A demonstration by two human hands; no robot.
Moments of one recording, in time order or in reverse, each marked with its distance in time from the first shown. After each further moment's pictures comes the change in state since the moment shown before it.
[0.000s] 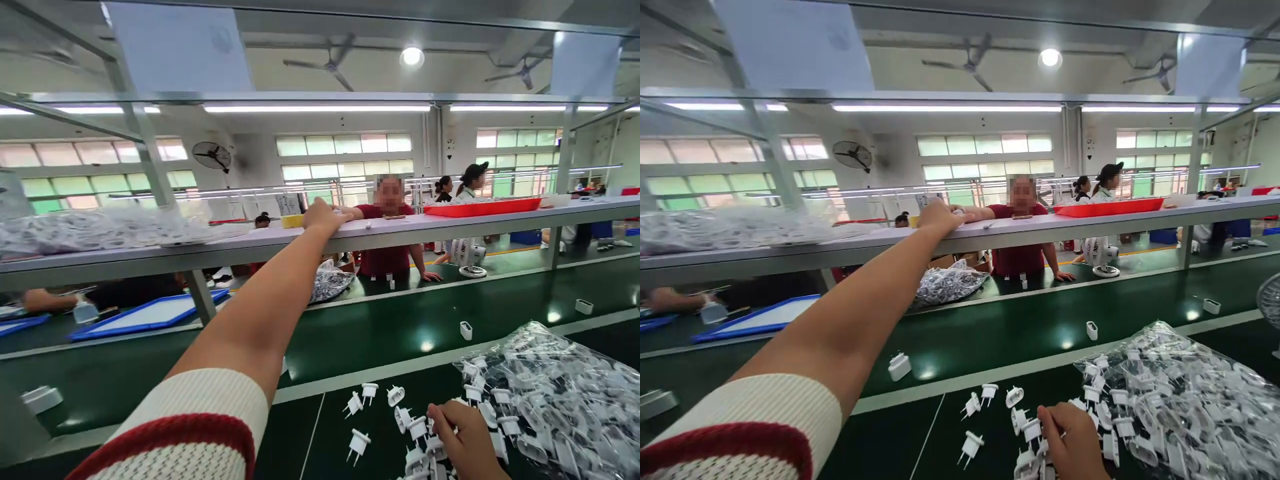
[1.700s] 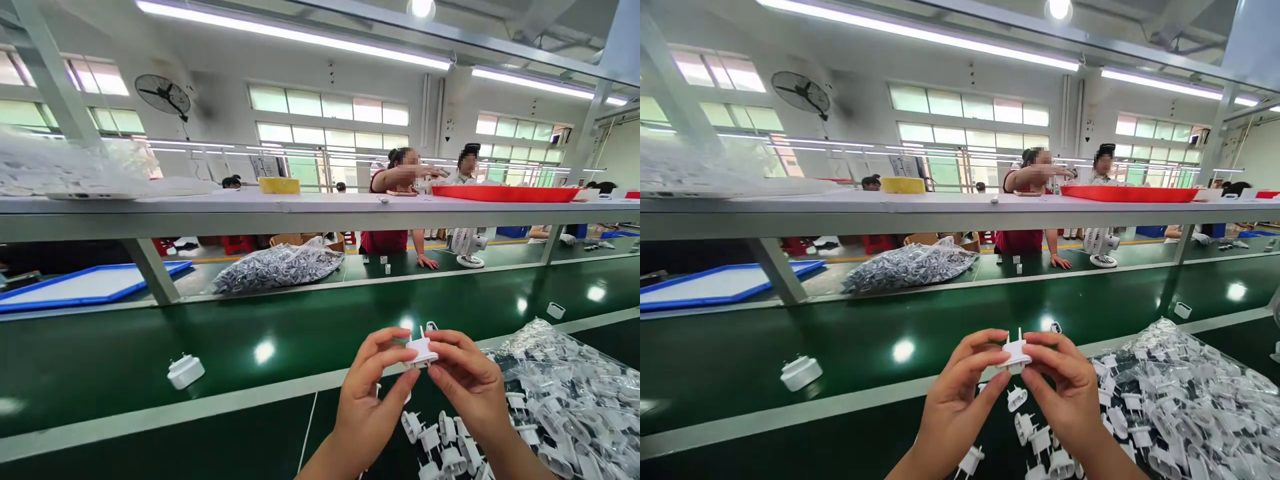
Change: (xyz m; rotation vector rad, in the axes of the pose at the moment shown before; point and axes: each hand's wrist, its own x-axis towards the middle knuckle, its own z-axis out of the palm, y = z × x) left_hand -0.335 0.030 -0.004 -0.972 -0.165 0.145; right_hand 0.101 -0.106 -0.022 0.636 0.116 -0.106
